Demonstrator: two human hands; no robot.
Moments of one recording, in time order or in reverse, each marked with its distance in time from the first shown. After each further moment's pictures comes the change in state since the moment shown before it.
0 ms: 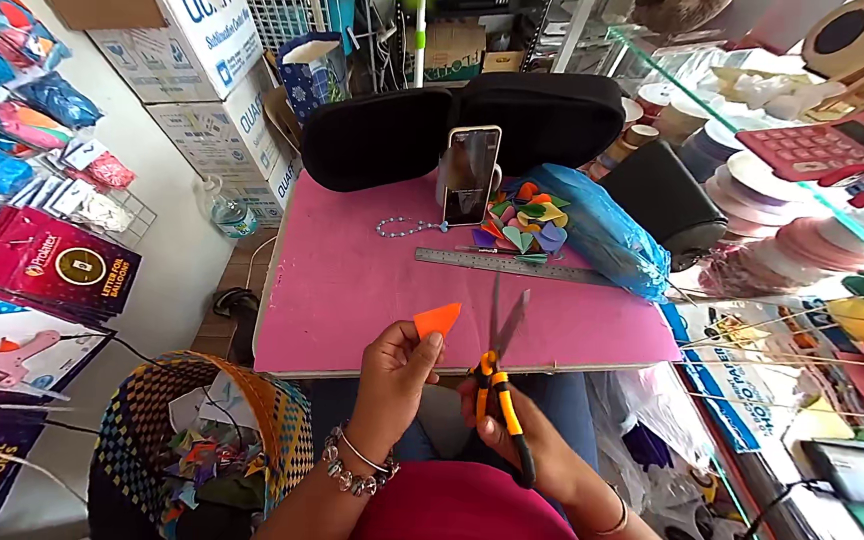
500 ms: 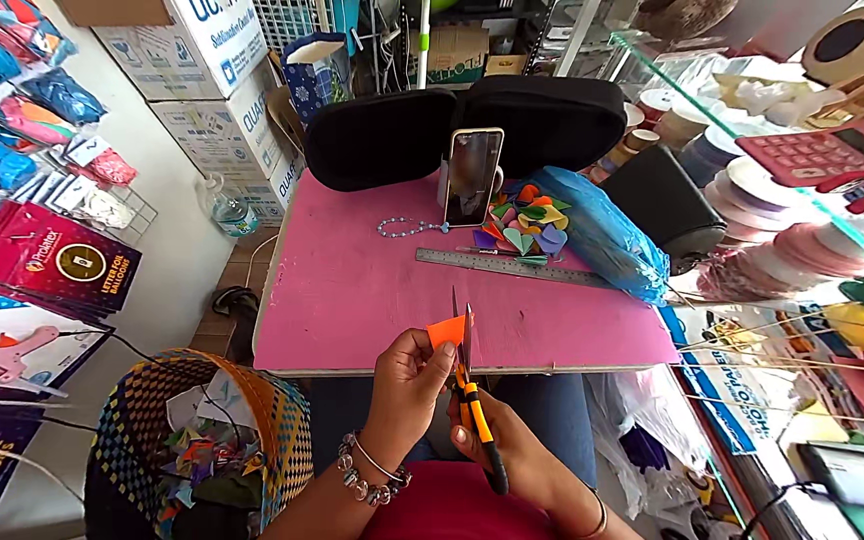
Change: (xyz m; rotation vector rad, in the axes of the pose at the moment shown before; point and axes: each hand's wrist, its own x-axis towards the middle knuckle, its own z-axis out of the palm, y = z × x) left_hand -0.009 -0.011 0.012 -0.010 0.003 0.015; right_hand 0.001 0.002 0.013 -0.039 -0.065 0.189
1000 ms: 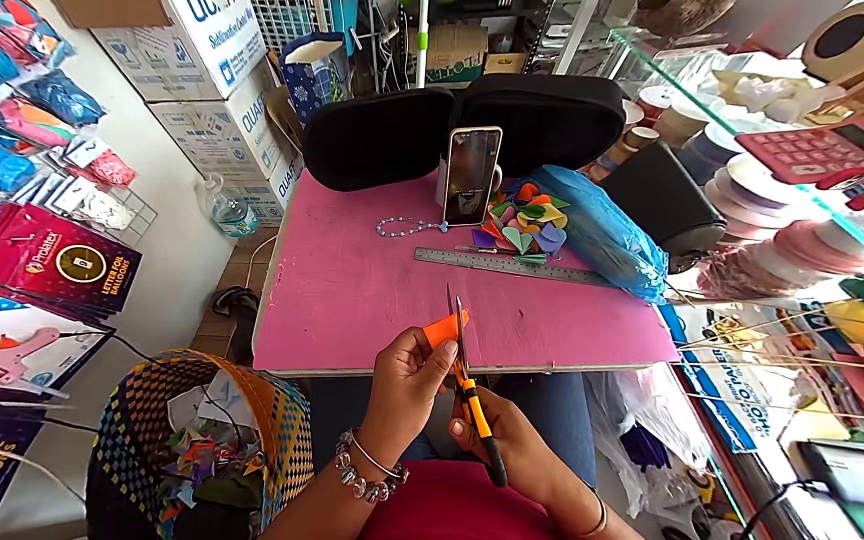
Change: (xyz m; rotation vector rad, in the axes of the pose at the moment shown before) left_hand 0.003 0.000 -0.003 0.030 -0.038 -0.016; right_hand 0.001 0.004 0.000 0.076 0.057 -0.007
